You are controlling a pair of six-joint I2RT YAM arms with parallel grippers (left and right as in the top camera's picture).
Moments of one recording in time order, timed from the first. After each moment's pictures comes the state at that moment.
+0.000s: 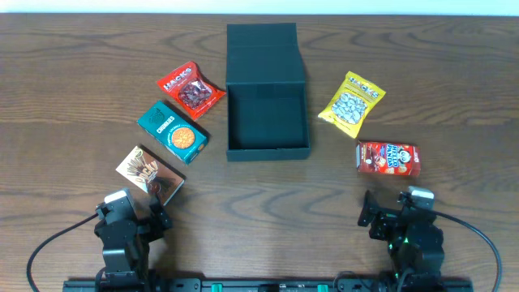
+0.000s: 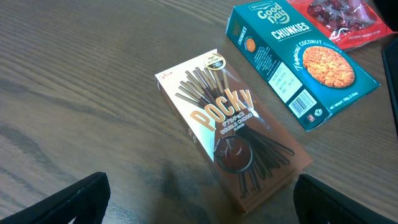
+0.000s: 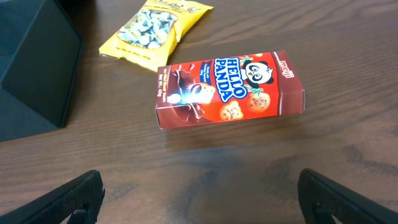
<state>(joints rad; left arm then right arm) 0.03 0.01 0.17 -0.76 -0.18 -0.28 0.06 0.01 0.17 -0.69 0.12 0.23</state>
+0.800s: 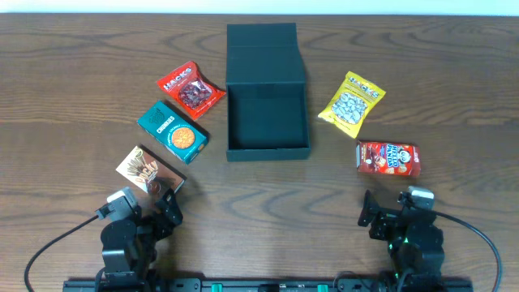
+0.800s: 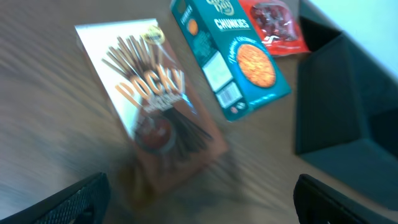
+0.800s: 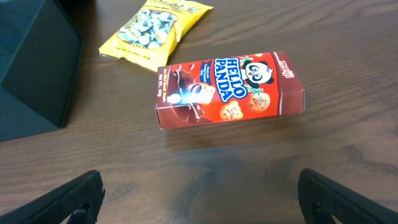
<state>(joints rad) 0.03 0.01 0.17 -0.74 0.07 -0.60 0.06 0.01 0.17 -0.69 0.12 0.23</state>
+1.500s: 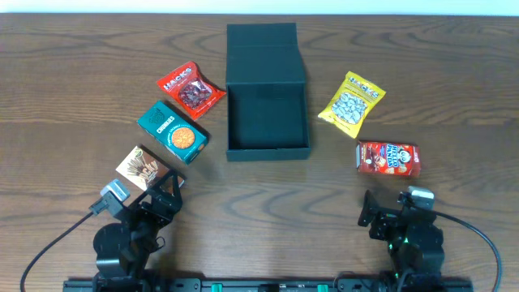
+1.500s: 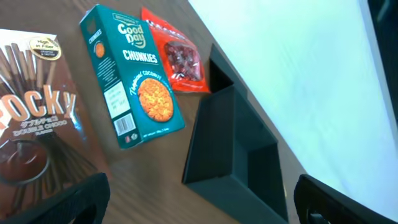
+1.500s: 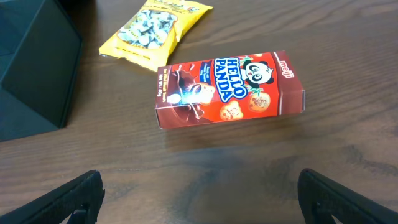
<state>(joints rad) 0.03 0.02 0.17 -0.47 0.23 -0.91 0.06 0.01 0.17 -0.69 0.12 0.23</state>
